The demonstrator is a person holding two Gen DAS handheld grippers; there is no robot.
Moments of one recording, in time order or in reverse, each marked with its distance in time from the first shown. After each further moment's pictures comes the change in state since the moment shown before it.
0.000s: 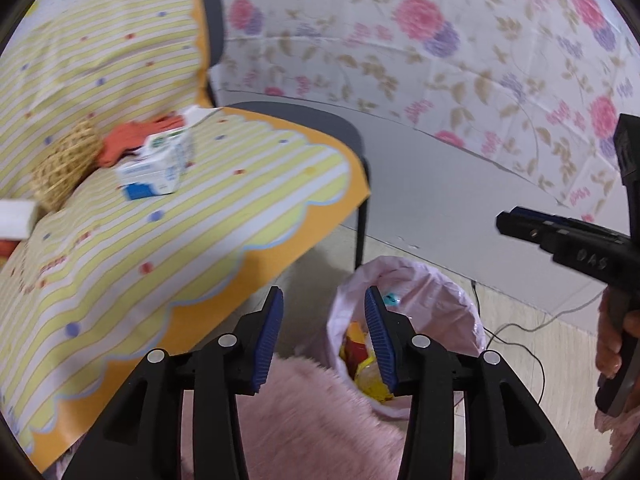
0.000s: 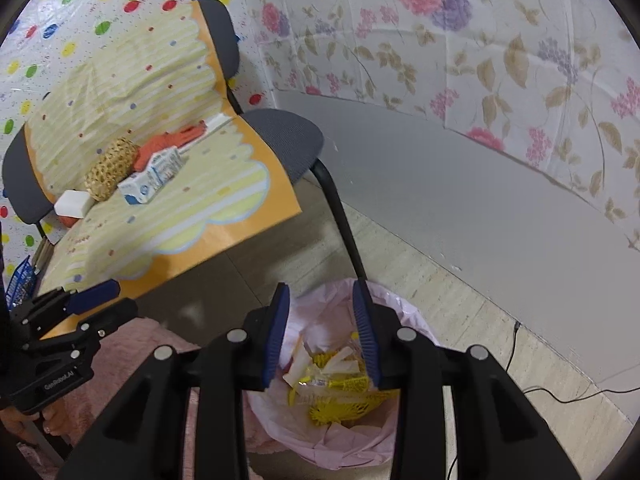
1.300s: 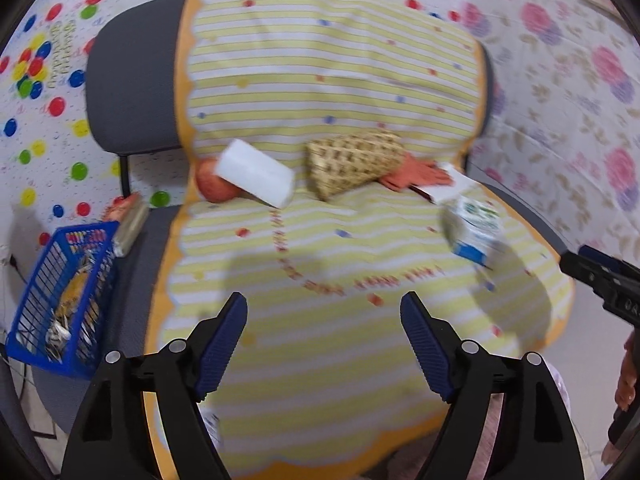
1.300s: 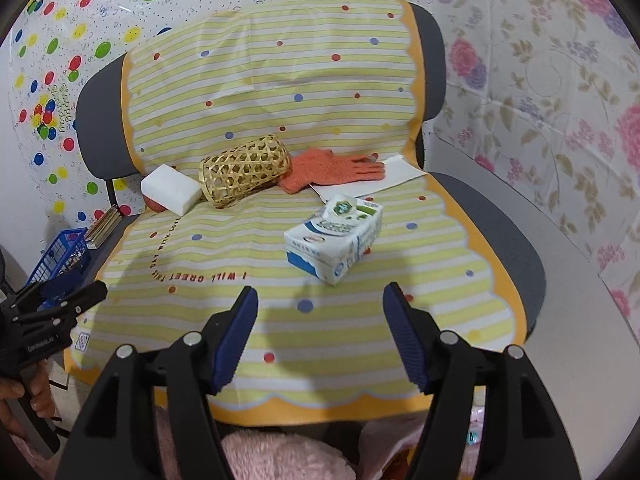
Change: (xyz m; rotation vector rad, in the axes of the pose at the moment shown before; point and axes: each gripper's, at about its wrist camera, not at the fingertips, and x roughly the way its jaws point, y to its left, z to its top) left arm -0.097 0.238 -0.018 -0.438 -0.143 0.443; right arm 0.080 0.229 0.089 -0.365 -0.033 0.207
